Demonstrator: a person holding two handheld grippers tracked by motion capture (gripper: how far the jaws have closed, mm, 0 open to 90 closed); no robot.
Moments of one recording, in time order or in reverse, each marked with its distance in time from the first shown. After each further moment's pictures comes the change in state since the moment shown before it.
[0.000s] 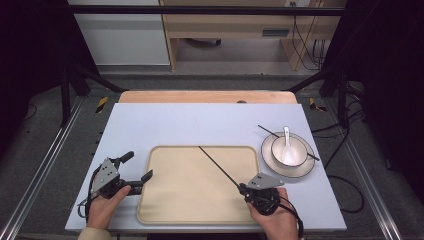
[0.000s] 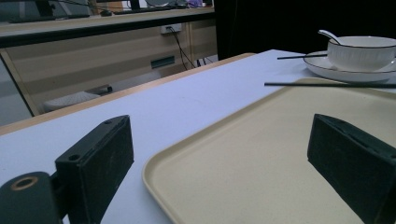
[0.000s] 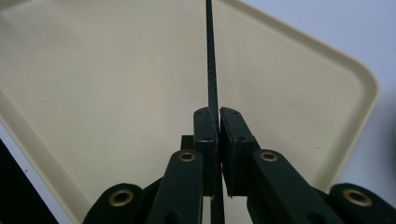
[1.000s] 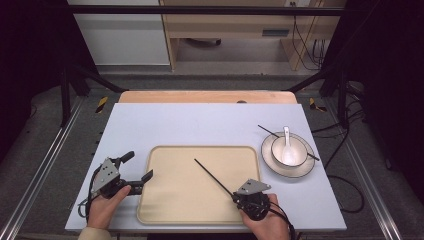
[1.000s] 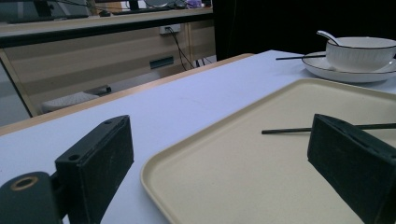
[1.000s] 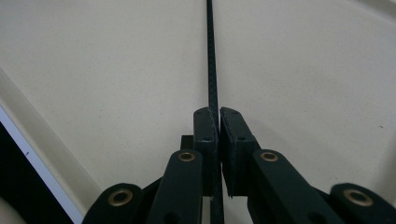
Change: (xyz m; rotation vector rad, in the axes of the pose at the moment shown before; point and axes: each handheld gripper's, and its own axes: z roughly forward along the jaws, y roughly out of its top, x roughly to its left) left arm 0.000 0.000 0.000 -0.002 -0.003 0.000; right arm 0.015 -0.013 0.022 0.089 0.030 0.004
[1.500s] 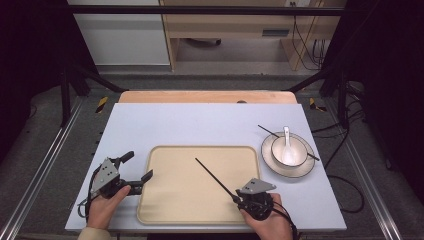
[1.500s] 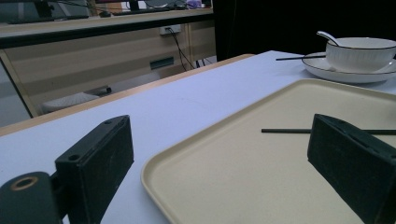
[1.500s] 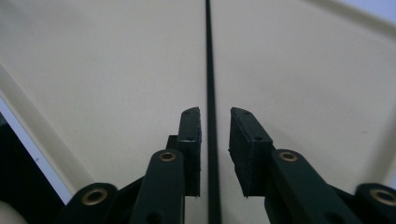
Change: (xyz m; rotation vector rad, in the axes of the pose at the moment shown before) left arm 0.000 0.000 -0.001 -0.002 0.001 0.002; right arm -0.006 0.000 -0.011 -0.060 0.011 0.022
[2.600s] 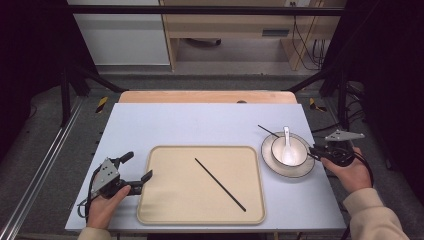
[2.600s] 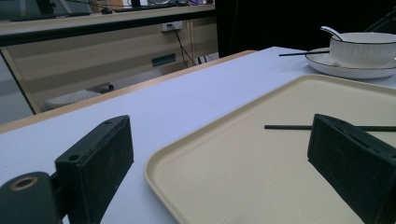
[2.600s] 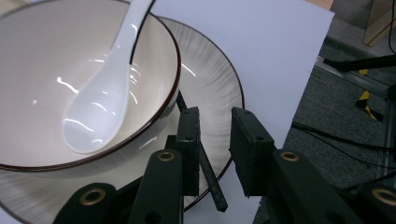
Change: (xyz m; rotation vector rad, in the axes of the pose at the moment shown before) left arm 0.000 -0.002 0.000 0.014 0.007 0.004; right arm -0.260 -0.024 -0.062 0.019 -0.218 0.079
